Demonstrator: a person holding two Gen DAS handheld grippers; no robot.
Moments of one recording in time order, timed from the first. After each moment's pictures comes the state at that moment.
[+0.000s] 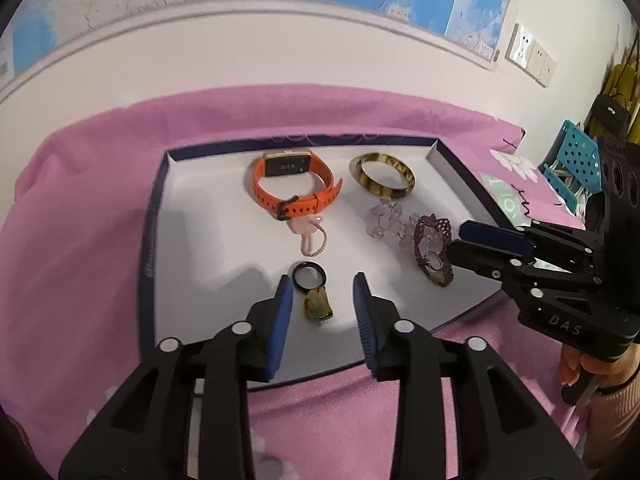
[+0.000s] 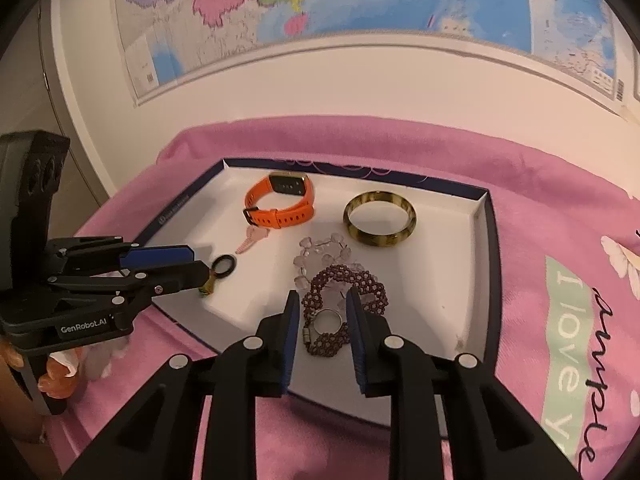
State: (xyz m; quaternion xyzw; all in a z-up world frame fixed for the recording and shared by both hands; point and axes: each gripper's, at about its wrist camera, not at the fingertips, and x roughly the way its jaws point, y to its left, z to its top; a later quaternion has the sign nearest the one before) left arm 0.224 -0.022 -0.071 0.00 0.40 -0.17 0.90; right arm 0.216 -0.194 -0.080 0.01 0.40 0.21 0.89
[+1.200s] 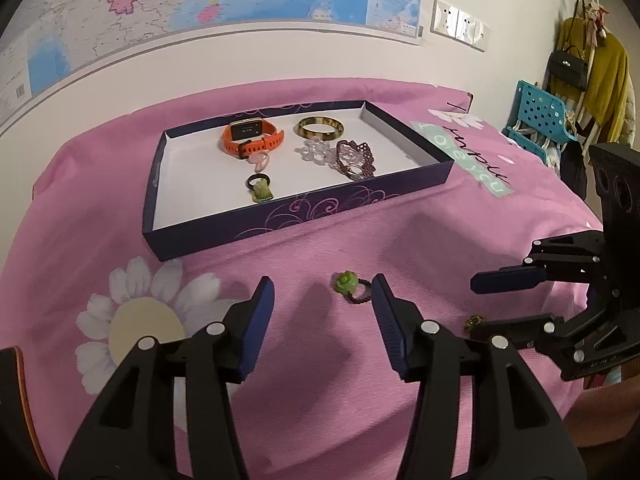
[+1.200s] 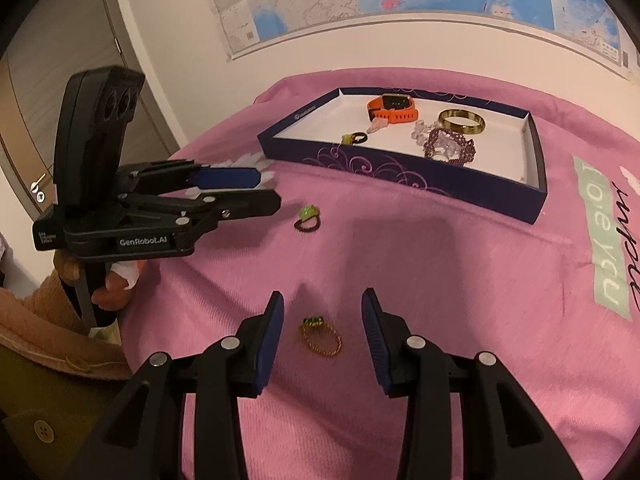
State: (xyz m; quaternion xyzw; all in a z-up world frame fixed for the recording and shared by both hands) left arm 0.101 -0.029 -0.080 0.06 0.37 -0.21 0.90; right arm 0.067 -0.192 -0.090 0.00 0.43 0.32 0.84
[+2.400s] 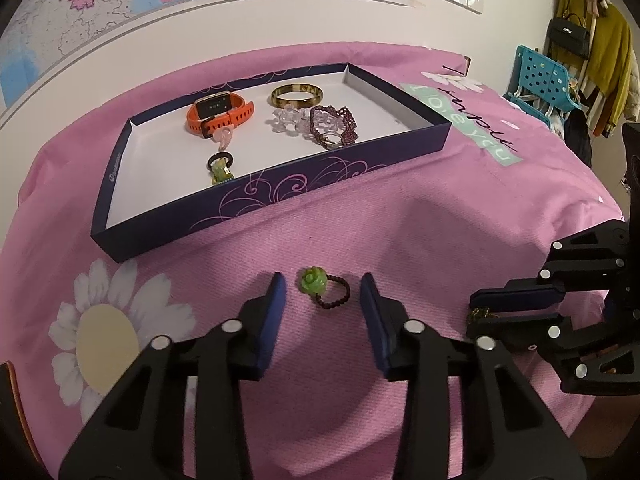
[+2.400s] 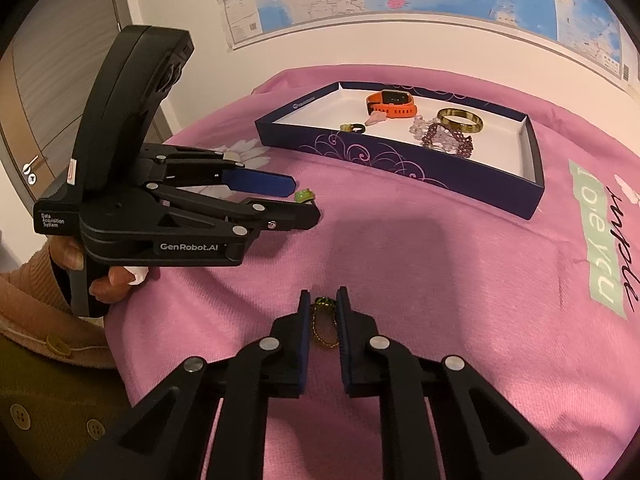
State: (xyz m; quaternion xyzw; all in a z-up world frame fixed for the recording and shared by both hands) left arm 0.117 -0.065 -0.101 0.10 0.41 -0.21 0.88; right arm 0.060 -0.194 -0.097 -0.03 0.42 0.31 0.85
